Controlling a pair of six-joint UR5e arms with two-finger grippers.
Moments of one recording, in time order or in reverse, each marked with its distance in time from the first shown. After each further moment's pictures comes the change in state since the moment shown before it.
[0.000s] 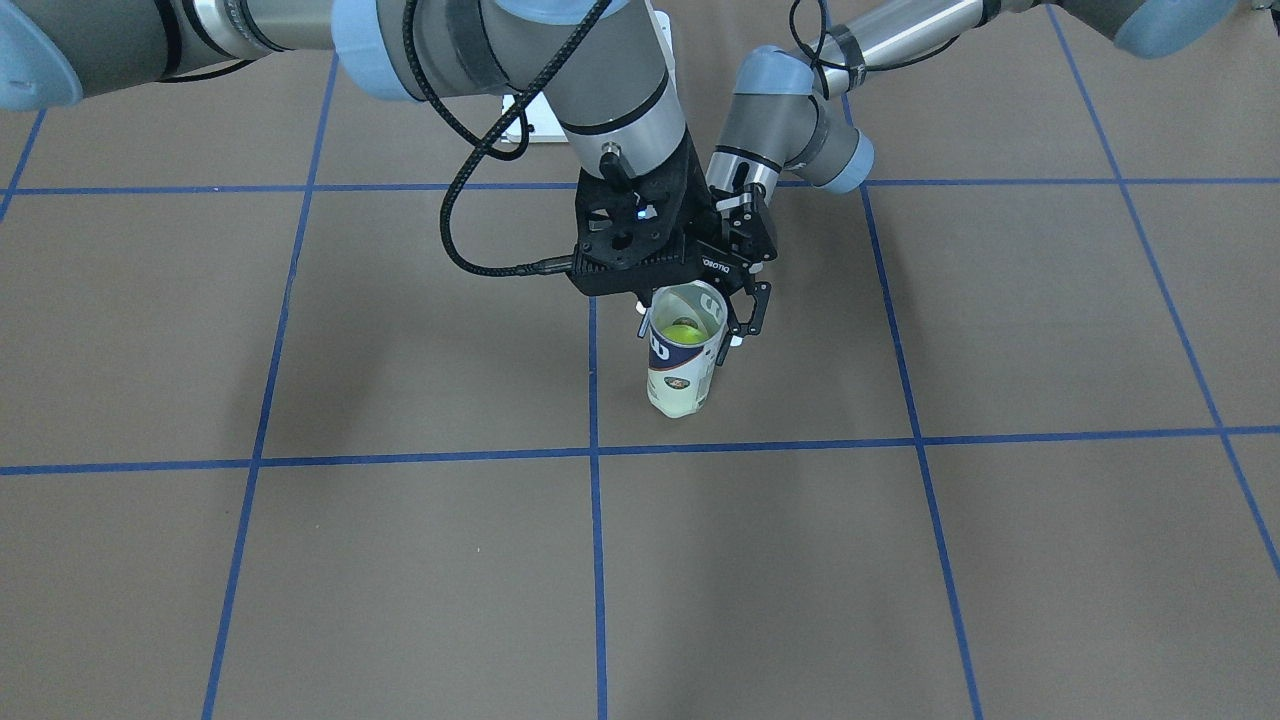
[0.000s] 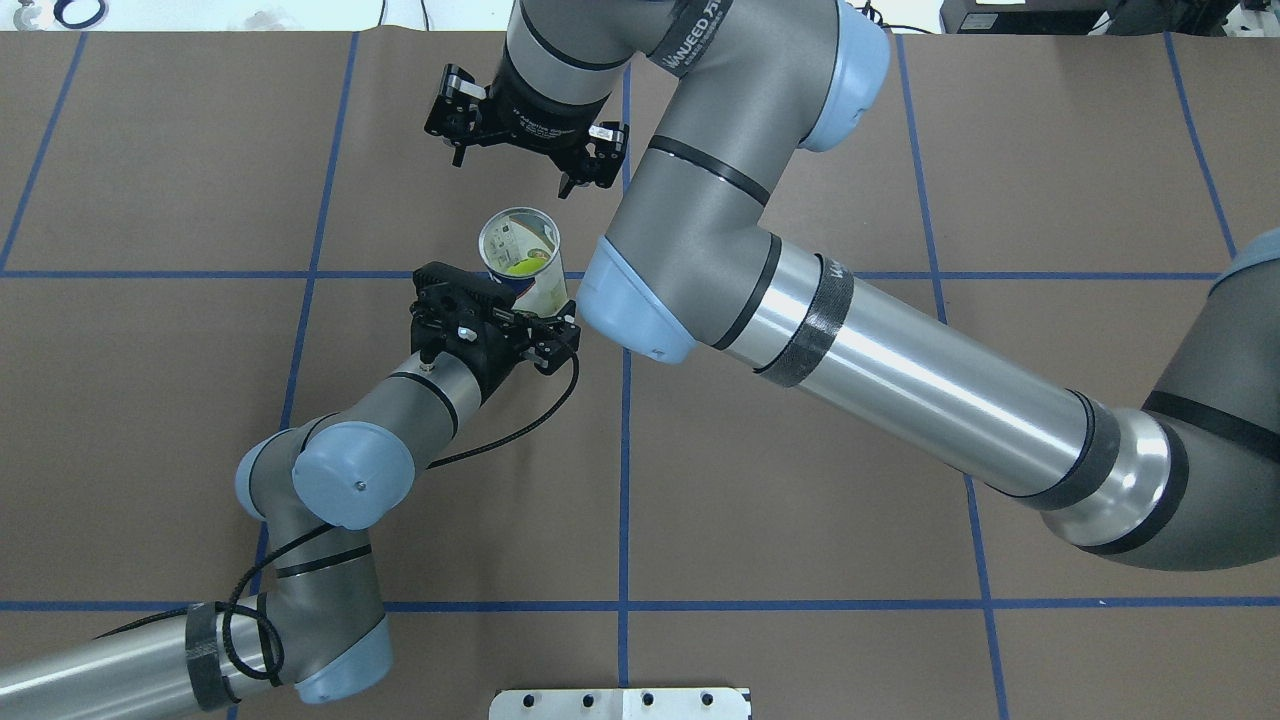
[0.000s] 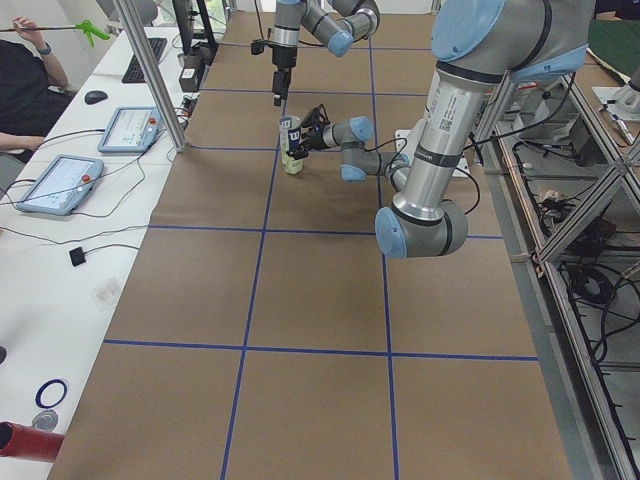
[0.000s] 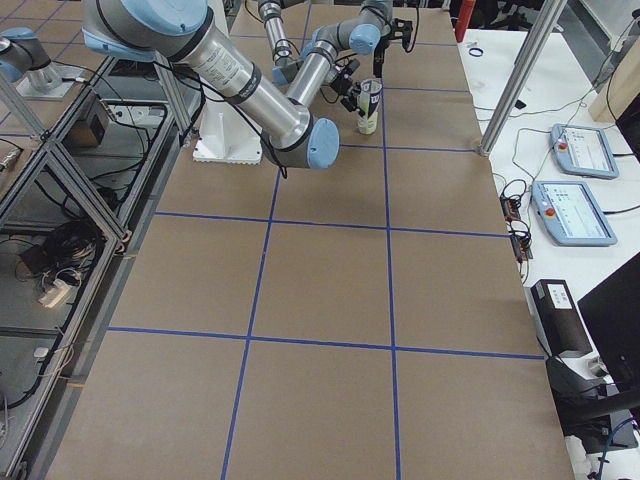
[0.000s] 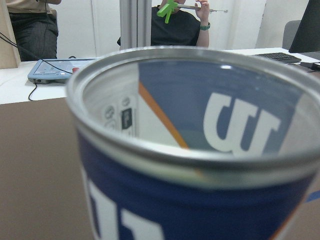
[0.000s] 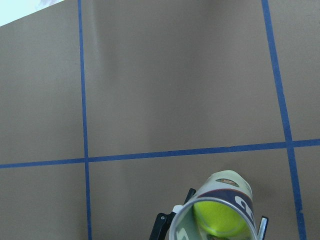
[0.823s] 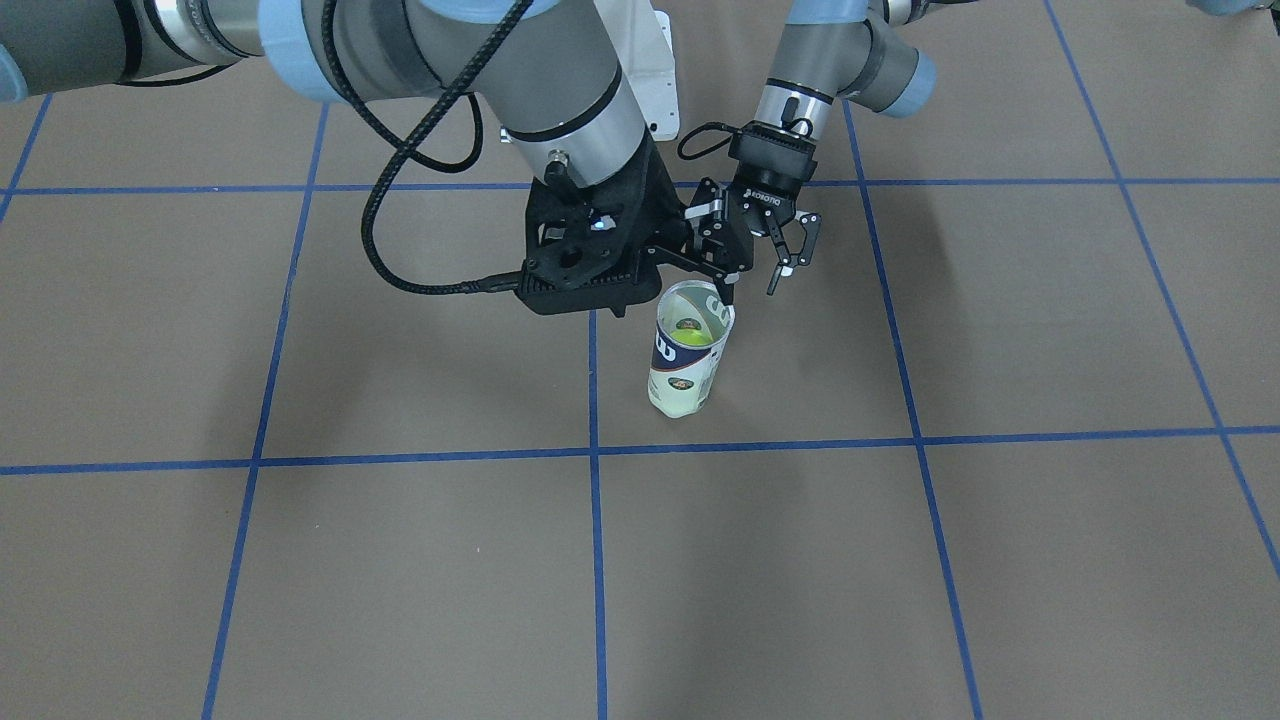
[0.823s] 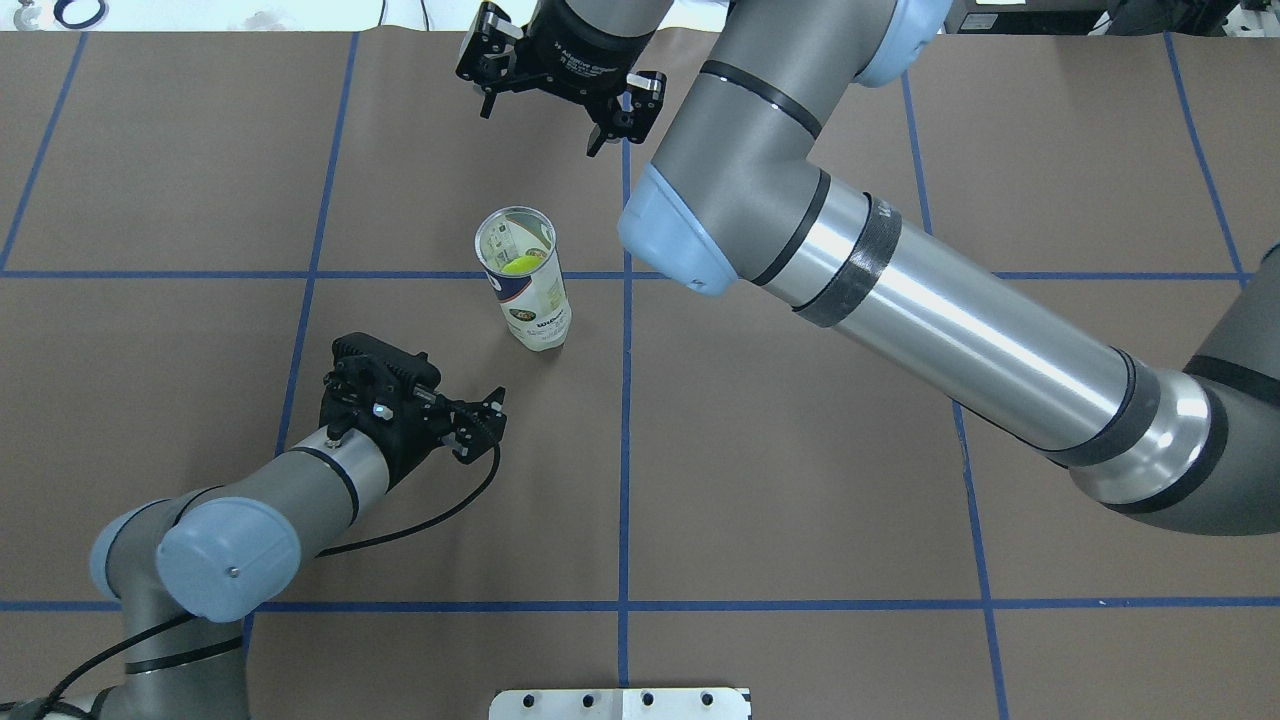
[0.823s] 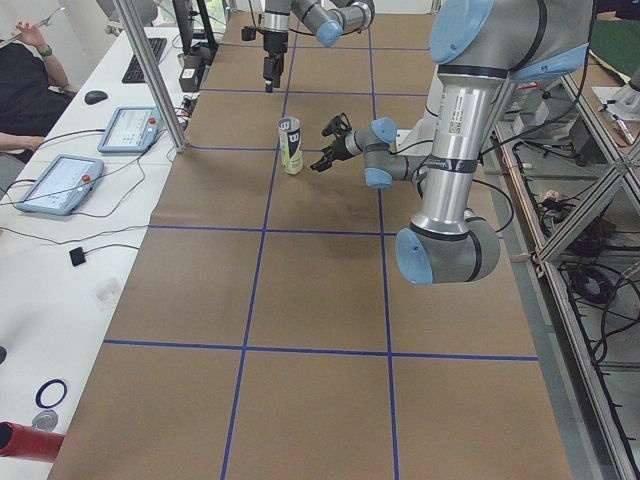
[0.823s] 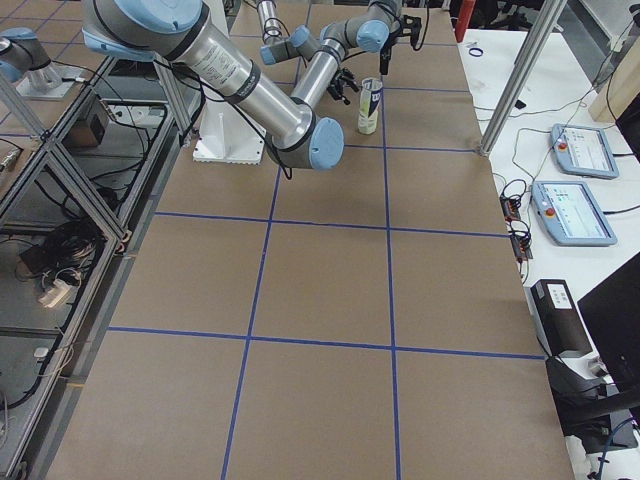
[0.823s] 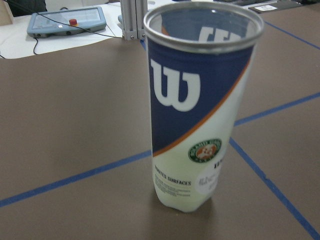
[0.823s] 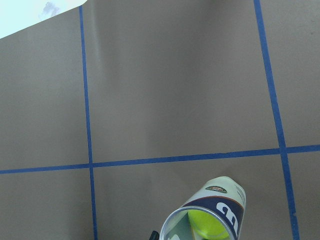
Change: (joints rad) left arm 0.091 0.267 -0.305 0.146 -0.097 -0.009; right arm 0.099 -0.022 0.009 0.000 0.115 -0.013
